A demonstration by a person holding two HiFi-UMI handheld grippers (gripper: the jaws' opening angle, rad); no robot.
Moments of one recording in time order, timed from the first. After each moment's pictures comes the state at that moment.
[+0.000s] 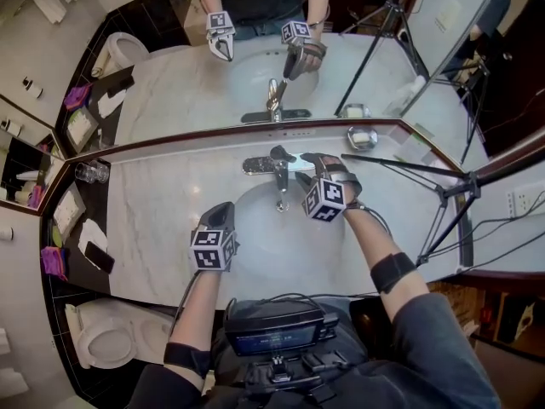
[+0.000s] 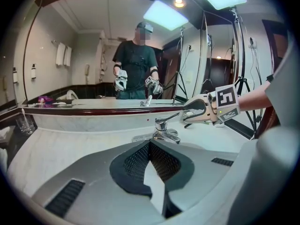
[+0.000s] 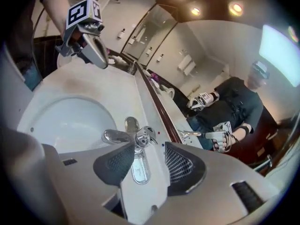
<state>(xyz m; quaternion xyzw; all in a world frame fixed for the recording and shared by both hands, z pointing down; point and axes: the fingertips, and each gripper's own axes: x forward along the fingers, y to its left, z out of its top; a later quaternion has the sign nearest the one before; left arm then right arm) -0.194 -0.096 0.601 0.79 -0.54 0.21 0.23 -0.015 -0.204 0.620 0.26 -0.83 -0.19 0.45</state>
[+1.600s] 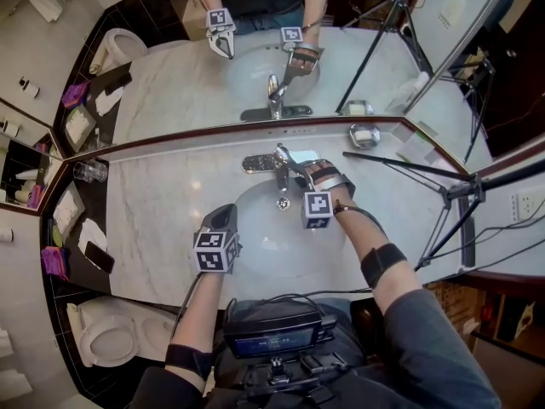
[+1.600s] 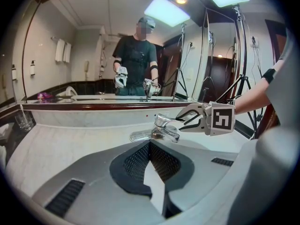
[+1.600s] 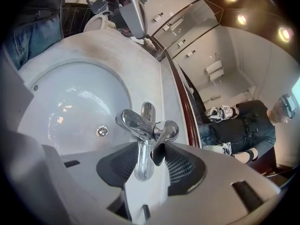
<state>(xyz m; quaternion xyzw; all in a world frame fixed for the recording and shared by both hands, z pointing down) -0.189 -0.095 0.616 0.78 -0.53 0.22 0.24 -0.026 -0.187 0.684 0.16 -0.77 -0.30 0.54</state>
